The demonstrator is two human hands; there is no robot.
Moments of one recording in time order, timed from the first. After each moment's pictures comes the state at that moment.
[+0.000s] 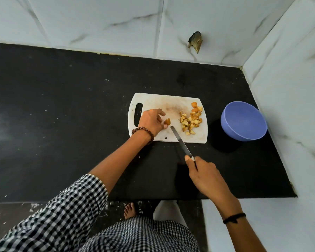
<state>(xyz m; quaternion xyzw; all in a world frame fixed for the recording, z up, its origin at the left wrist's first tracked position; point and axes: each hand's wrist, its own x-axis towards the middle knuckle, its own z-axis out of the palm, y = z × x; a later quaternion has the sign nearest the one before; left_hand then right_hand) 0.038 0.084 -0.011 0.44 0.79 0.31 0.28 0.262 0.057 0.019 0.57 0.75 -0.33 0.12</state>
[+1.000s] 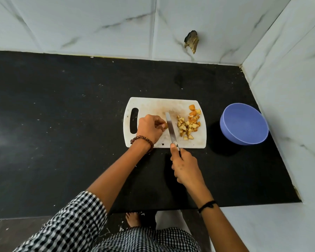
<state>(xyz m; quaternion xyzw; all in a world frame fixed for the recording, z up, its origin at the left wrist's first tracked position) 0.050 0.092 -0.010 0.38 0.79 0.38 0.29 0.208 0.070 -0.007 0.61 0.61 -0.51 -0.05</state>
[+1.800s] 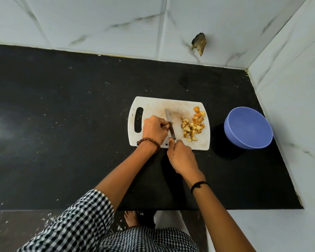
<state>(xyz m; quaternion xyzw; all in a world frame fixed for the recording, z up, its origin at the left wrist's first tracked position) 0.059 0.090 -0.011 0.36 0.80 0.40 0.26 0.177 0.086 0.002 0.59 0.72 -0.37 0.04</state>
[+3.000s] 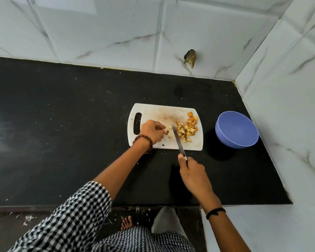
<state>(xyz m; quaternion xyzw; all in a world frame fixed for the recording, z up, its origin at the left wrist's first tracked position) 0.049 0.083 -0.012 0.33 0.77 0.39 0.37 0.246 0.055 0.004 0.59 0.71 -0.38 -0.01</state>
